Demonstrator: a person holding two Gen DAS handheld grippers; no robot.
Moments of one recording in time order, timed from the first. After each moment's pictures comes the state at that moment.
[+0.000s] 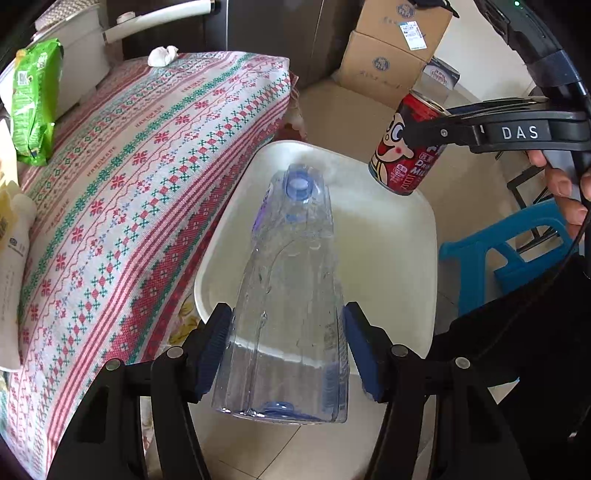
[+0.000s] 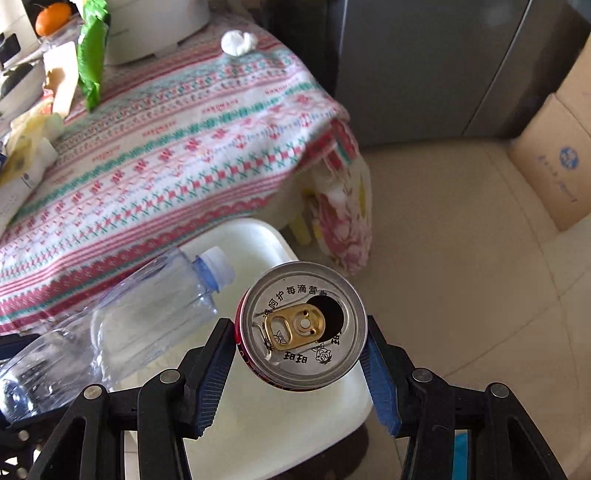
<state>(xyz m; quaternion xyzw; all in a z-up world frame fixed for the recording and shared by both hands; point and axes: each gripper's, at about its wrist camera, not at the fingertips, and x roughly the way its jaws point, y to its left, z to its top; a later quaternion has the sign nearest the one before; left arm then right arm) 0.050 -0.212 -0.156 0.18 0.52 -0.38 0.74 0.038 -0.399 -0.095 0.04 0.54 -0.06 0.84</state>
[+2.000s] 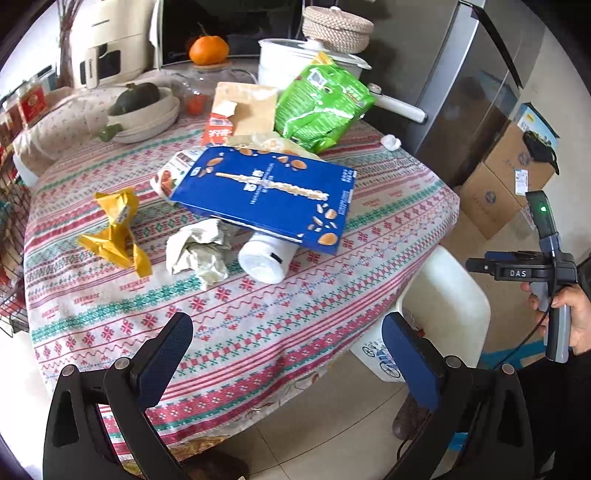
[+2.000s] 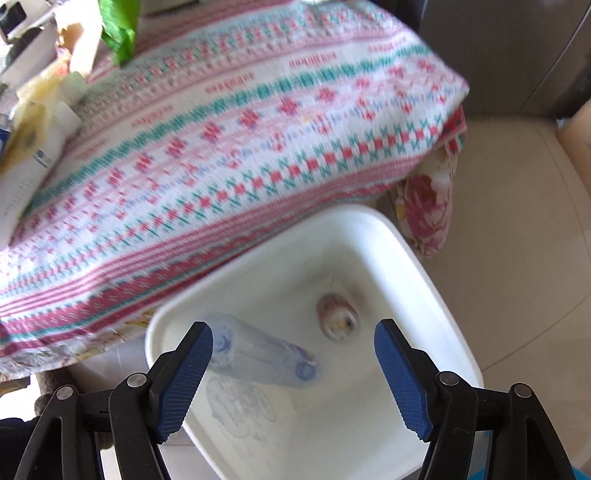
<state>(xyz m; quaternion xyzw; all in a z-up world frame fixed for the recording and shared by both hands) 0.088 0.042 -0.064 0.00 0.48 -0.17 0.86 0.098 -0.325 -0.121 0.05 0.59 -0.02 0.81</state>
